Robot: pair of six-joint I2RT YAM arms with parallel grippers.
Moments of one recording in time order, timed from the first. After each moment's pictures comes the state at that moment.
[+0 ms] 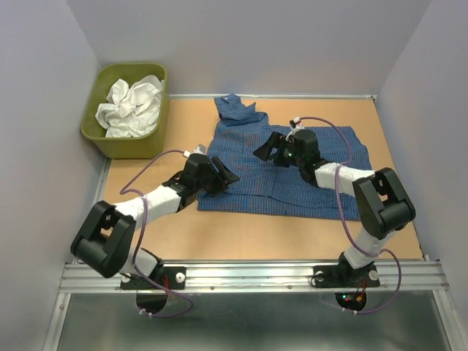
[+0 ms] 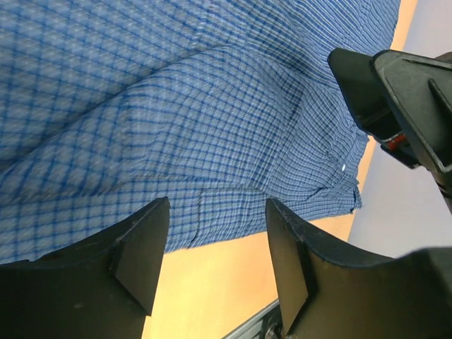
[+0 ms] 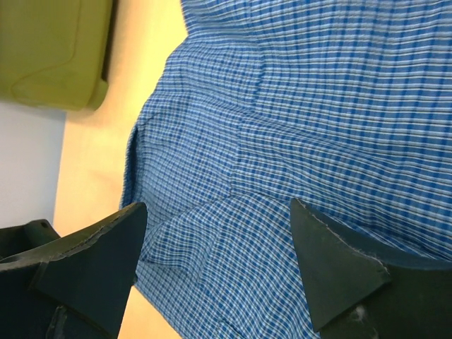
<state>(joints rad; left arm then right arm) -0.55 1.35 0.65 0.08 0.11 -1.09 0.40 1.71 0.90 0.41 -0.31 0.71</state>
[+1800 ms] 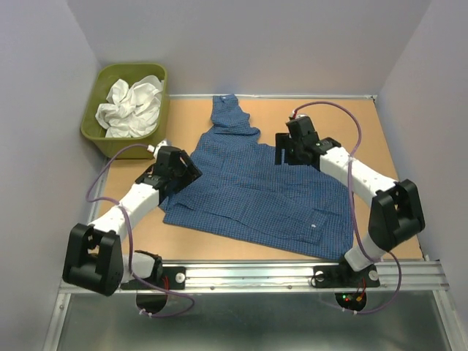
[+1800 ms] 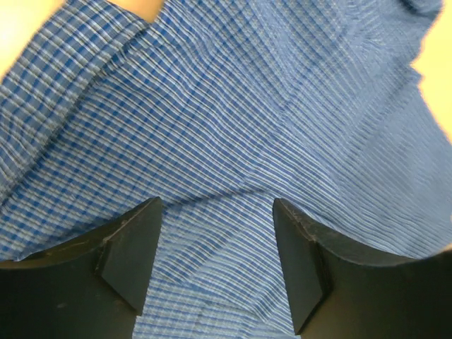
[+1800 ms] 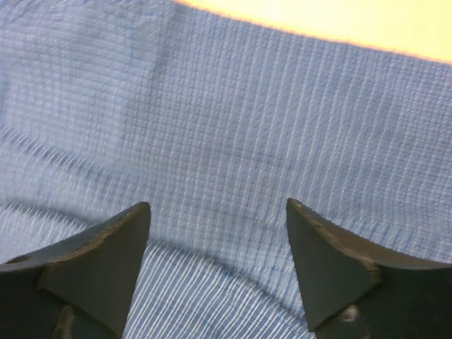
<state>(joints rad) -0.31 1.21 0.72 -0.28 -0.05 -0.85 0.47 1.55 1.18 -0.48 0.18 0.38</state>
